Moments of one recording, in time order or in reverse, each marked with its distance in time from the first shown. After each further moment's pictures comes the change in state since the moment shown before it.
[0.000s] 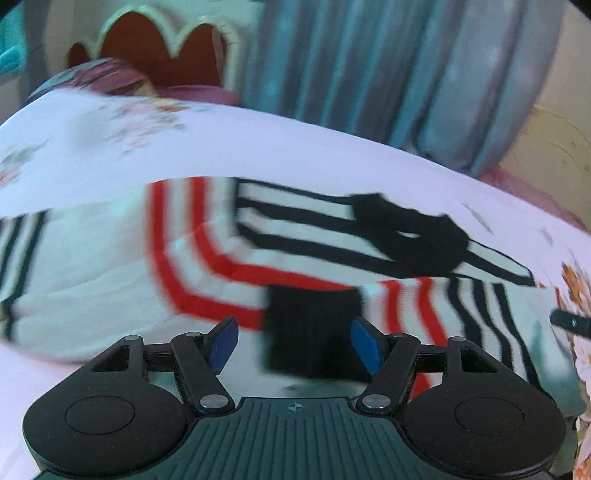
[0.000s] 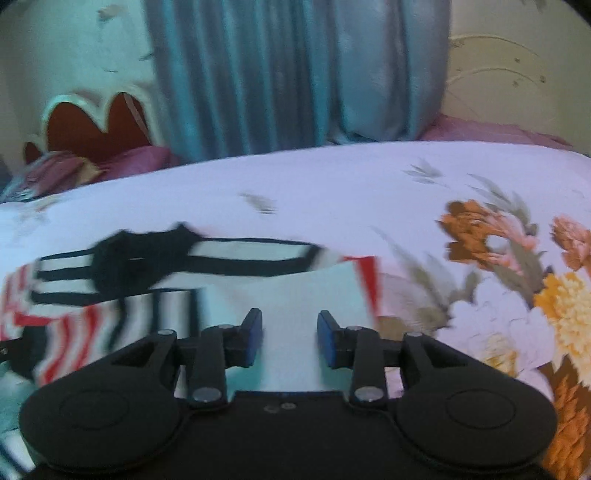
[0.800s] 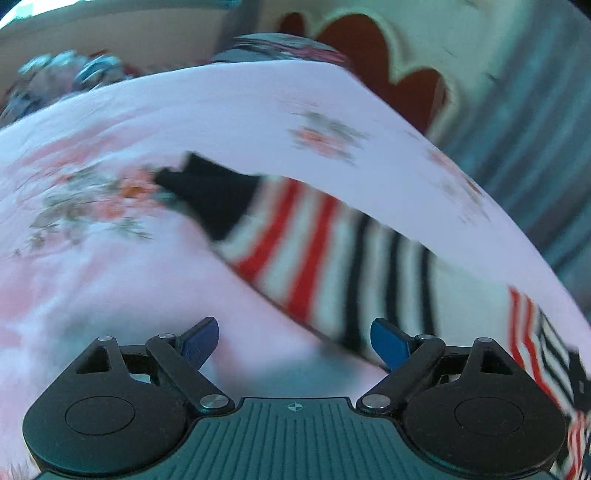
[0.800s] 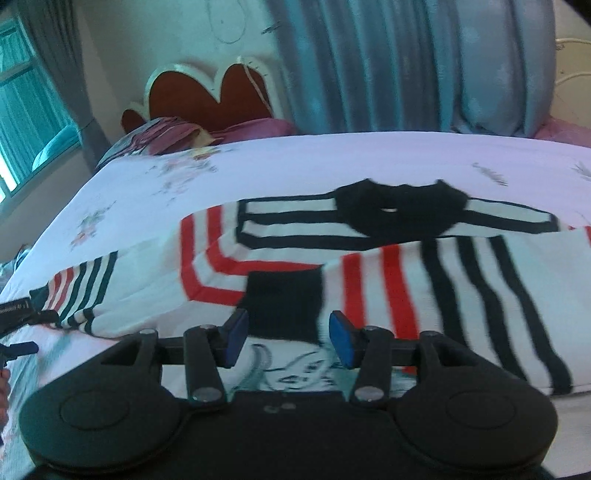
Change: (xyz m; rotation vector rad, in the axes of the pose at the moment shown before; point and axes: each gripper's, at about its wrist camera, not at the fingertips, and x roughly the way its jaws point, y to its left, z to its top) left arm -0.053 0.301 -0.027 -0.528 -0.081 0.282; right arm -0.021 0.204 -0.041 -0.091 0.067 0.266
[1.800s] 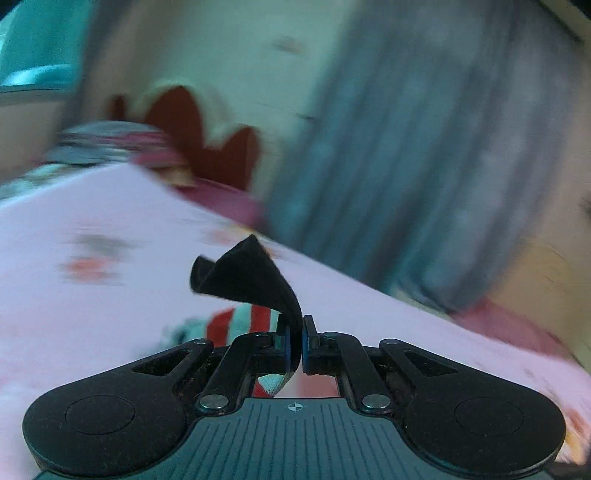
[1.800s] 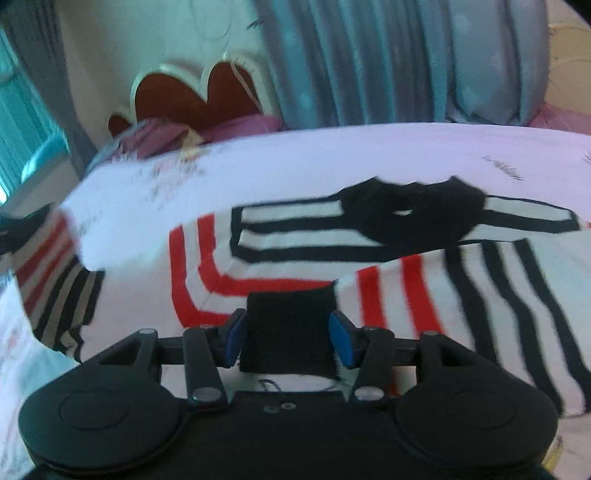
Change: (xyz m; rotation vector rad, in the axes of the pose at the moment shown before) left arm -0.059 -0.161 0.009 0.365 -0.201 -0.524; right arm 0.025 -0.002 0.016 0.075 -0.001 -0.018
